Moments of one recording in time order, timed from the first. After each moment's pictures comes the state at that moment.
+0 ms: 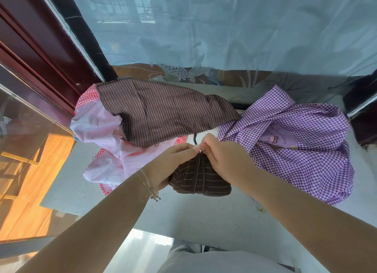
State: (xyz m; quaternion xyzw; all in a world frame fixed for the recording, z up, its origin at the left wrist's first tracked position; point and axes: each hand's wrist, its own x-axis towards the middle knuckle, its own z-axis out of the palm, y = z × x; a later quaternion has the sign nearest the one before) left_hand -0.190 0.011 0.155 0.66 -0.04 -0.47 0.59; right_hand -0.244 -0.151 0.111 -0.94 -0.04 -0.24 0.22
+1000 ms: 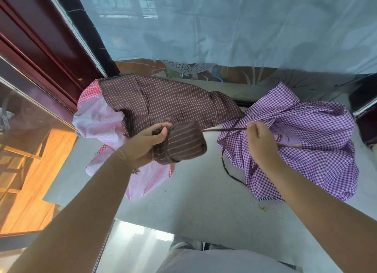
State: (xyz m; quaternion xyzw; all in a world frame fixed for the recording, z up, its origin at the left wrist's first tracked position) left_hand -0.126 0.056 0.131 0.57 -0.04 -0.44 0.69; right_hand -0.239 -0.219 0.089 -0.85 0.24 -0.13 0.45
